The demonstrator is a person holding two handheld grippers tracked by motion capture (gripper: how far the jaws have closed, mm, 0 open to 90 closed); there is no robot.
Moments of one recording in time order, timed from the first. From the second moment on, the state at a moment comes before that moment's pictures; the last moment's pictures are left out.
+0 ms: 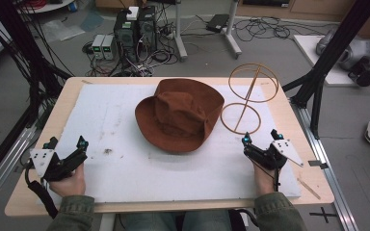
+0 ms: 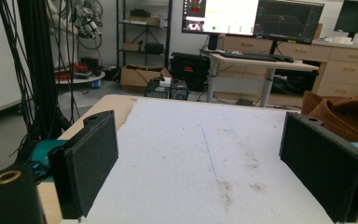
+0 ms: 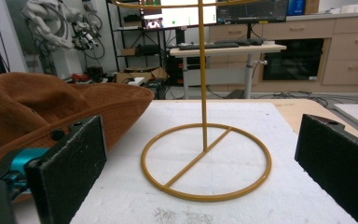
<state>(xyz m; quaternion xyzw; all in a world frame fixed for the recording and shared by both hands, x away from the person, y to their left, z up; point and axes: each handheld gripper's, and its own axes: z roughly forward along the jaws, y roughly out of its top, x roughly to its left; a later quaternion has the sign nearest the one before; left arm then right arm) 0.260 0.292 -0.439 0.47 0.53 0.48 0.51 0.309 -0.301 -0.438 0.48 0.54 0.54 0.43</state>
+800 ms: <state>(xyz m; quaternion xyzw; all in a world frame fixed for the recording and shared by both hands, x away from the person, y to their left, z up) 0.257 0.280 -0.404 0.49 0.48 0.48 0.54 0.308 -0.301 -0.439 0.49 0.54 0.55 0.41</state>
